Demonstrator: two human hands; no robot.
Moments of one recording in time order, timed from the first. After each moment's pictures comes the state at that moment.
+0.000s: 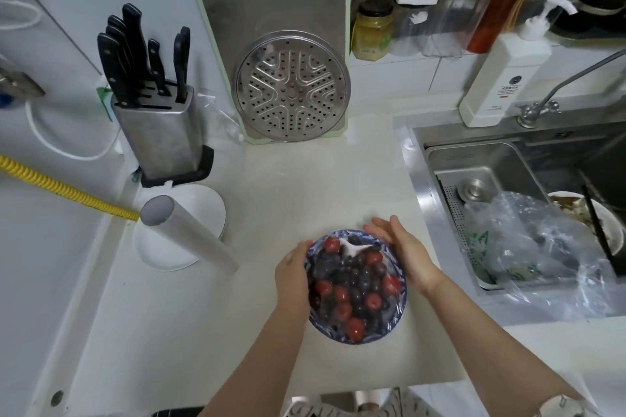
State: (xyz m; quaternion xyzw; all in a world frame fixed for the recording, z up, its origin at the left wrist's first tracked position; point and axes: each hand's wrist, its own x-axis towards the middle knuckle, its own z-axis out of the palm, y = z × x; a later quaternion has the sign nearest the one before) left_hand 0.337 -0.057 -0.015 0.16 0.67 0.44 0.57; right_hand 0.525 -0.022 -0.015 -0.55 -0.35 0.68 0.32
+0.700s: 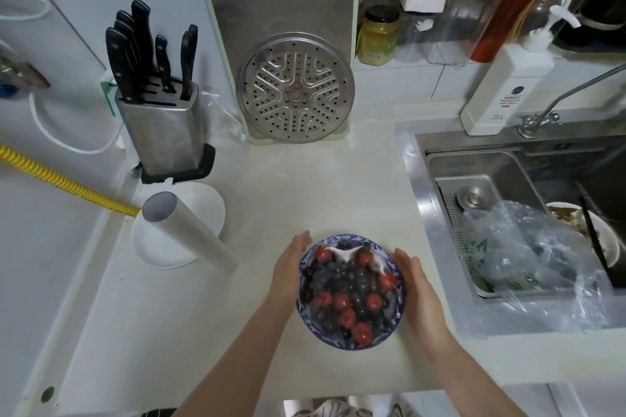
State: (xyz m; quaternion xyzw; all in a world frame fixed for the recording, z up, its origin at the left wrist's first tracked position) left_hand 0.323 -0.050 -0.011 0.23 0.64 0.40 0.62; right_hand 0.518 -0.086 -0.012 -0.54 -0.29 0.65 0.45
